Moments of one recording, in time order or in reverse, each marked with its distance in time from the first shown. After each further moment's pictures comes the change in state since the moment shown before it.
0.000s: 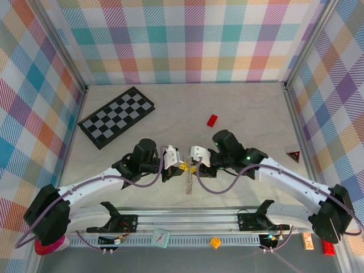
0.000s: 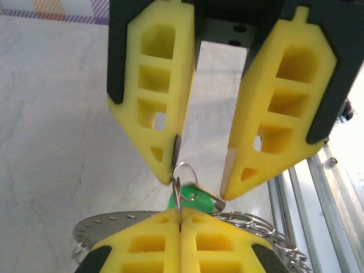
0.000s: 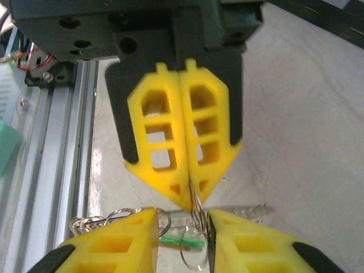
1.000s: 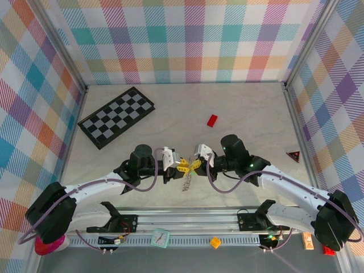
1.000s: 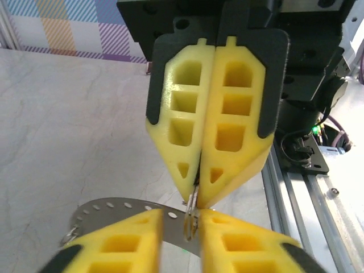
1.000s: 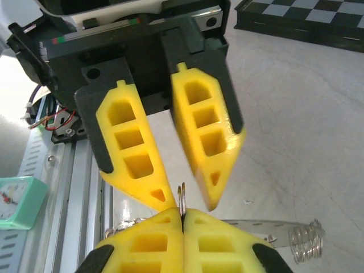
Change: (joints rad) left arm 0.000 0.024 -0.130 0.328 0.016 -0.129; right arm -0.041 -0.046 -0.156 0.252 -0.140 0.202
